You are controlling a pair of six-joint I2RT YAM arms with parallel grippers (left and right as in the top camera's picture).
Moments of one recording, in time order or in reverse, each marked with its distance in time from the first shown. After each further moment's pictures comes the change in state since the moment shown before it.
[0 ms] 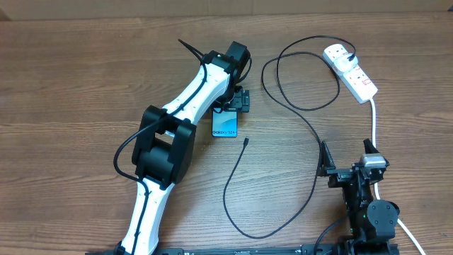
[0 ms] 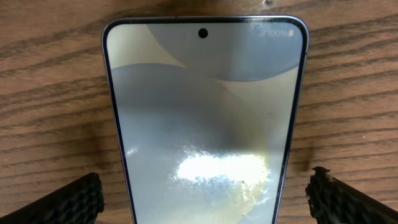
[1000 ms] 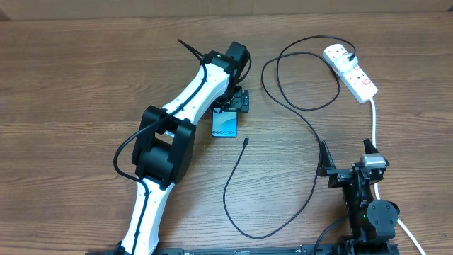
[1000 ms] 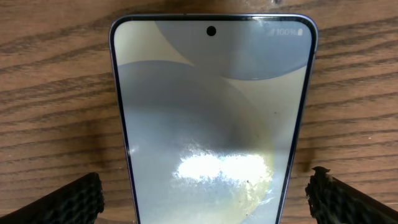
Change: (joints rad) left arm 0.000 0.000 0.000 -0.006 -0.006 -0.014; right arm 0.000 0.000 0.000 0.000 0.000 0.000
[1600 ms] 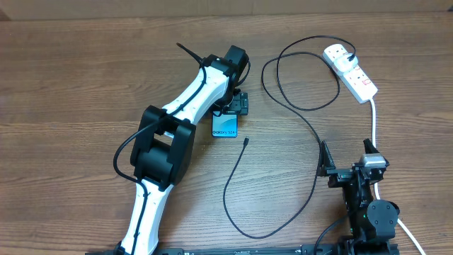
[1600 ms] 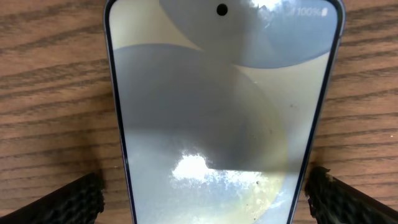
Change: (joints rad) left arm 0.000 -0.014 -0.064 0.042 0.005 -0.012; right arm 0.000 0.000 0.000 0.000 0.000 0.000
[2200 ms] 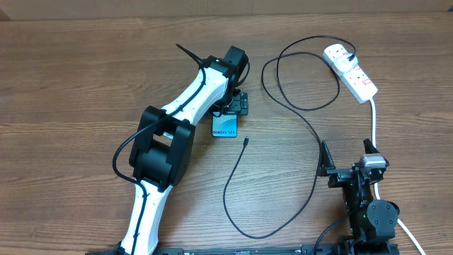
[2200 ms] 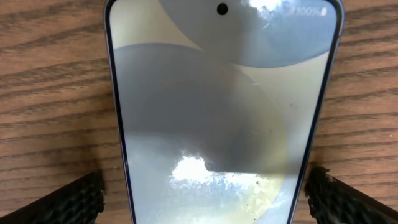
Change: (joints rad) left arm 0.000 -0.011 -0.023 0.024 0.001 -0.003; right arm 0.000 0.000 0.000 0.000 0.000 0.000
